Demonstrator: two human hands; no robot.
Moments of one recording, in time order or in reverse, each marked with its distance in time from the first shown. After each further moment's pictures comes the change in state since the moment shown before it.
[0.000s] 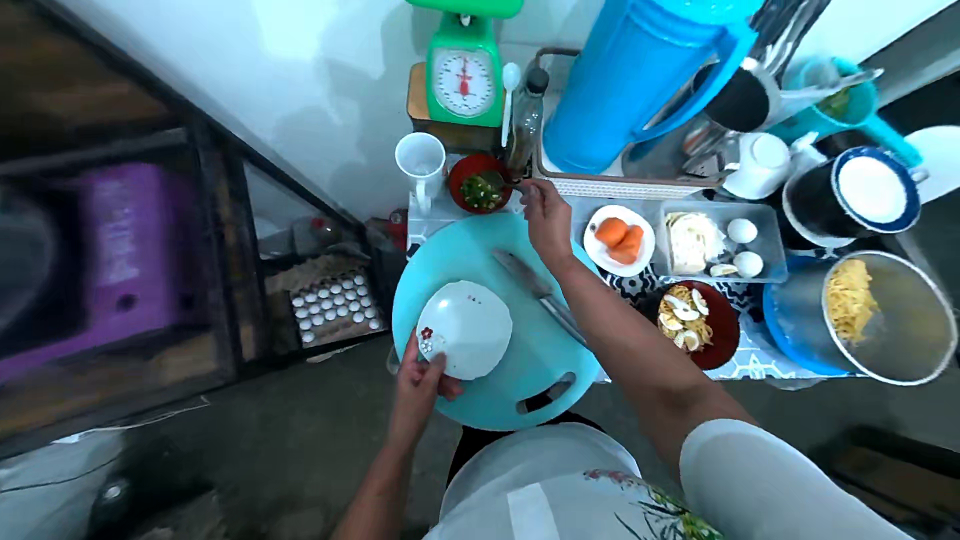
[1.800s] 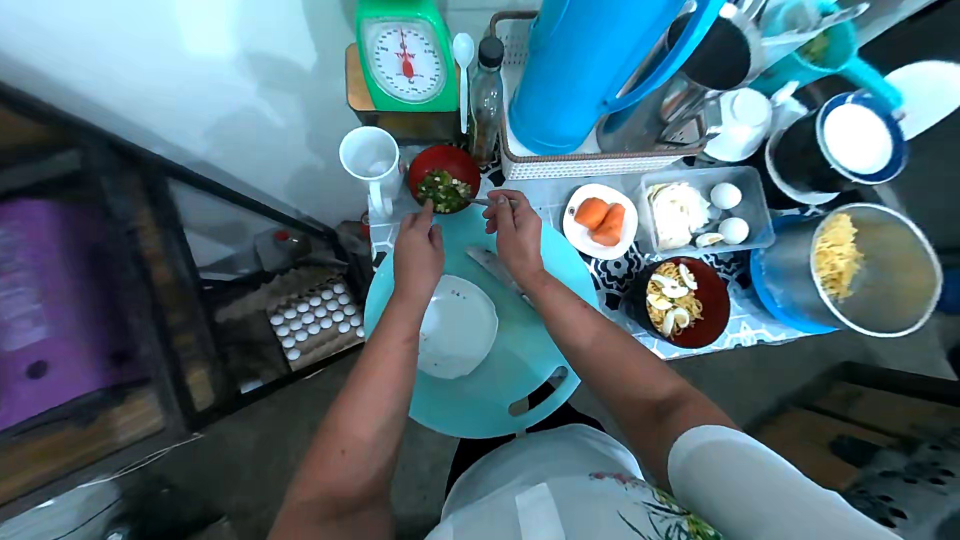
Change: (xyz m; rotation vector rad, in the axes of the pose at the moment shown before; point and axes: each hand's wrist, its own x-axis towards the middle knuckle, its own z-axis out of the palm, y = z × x) left_hand 0.171 0.099 0.076 0.976 0.028 0.426; right_hand -0.032 -0.006 0.013 0.248 0.095 0.193
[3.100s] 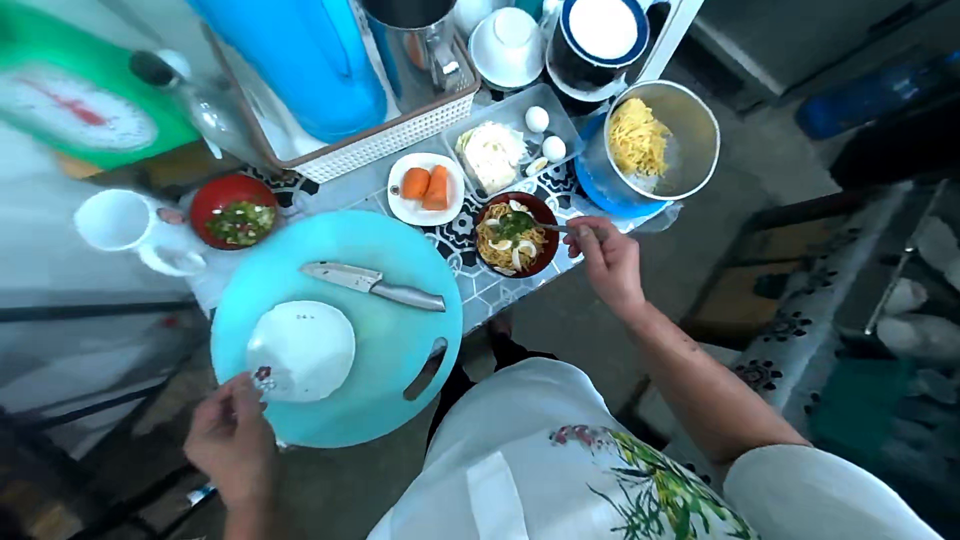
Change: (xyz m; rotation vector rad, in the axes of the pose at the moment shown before) left_hand -0.180 -0.014 -0.008 -0.171 0.263 -0.075; right_hand -0.170 0.024 -0.352 -0.360 0.244 -0.074
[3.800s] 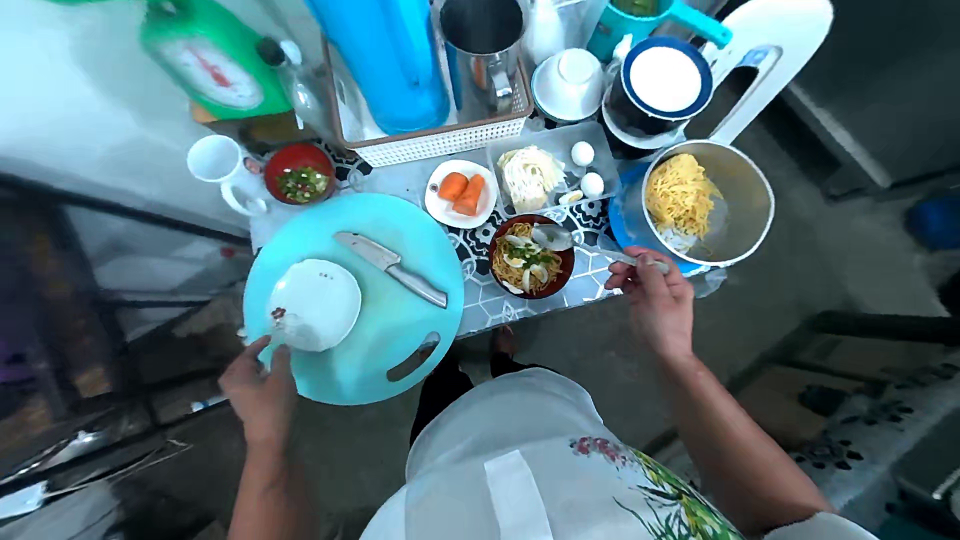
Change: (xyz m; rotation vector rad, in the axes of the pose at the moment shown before) left_hand -0.053 0.007 0.020 0.157 0.142 -0.231; right_hand 0.018 0.029 -0.043 0.623 -0.013 0.239
